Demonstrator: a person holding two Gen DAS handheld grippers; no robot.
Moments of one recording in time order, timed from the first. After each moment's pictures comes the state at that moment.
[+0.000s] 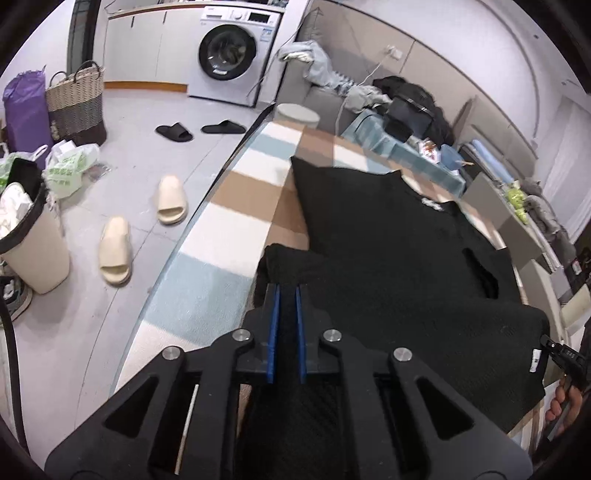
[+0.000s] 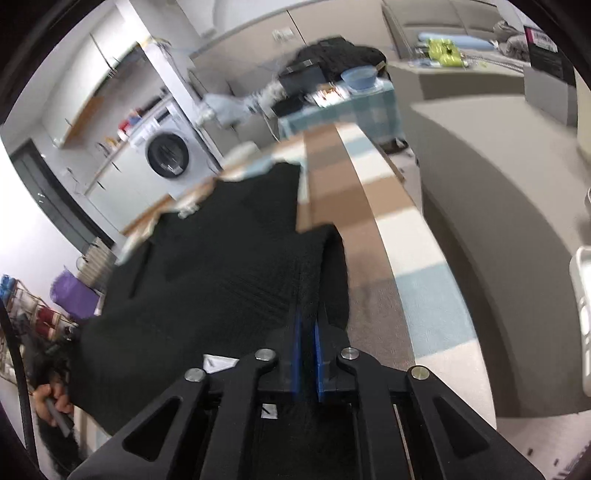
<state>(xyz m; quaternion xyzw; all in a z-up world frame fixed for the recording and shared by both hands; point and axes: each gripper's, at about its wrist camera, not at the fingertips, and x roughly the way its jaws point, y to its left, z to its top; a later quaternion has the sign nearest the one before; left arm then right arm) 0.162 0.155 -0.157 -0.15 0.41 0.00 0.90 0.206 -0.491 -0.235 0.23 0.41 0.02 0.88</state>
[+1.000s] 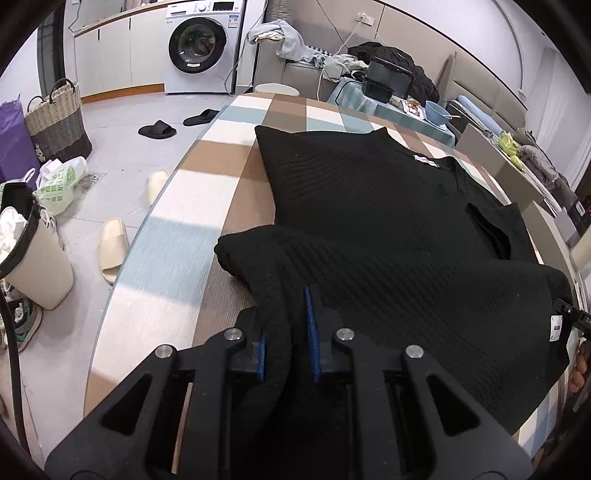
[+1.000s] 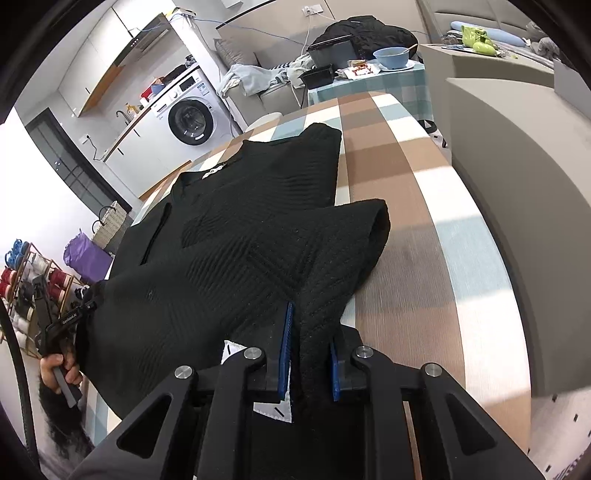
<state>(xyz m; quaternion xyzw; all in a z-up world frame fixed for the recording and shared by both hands) 0.156 0.121 -0.183 -0.08 0.44 -0.04 0.90 0.181 -0.466 -0.244 0.19 0.43 0.08 0.88</state>
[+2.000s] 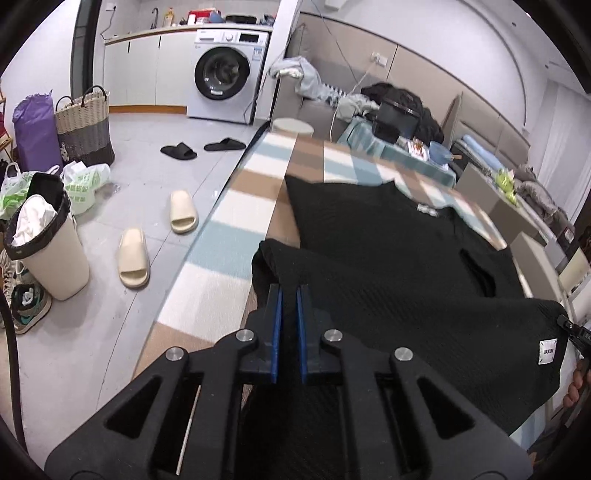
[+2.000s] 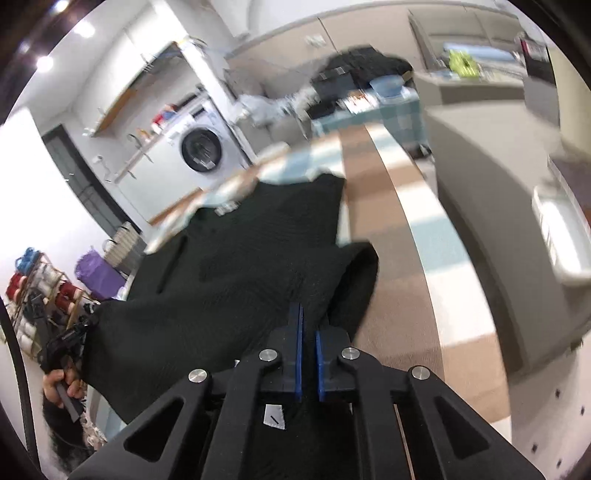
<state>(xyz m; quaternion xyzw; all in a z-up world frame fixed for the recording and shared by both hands) 0.071 0.153 -0.137 -0.12 0.36 -0.01 0.92 0.136 -0.478 -0.207 0.20 0.34 0.09 0.91</state>
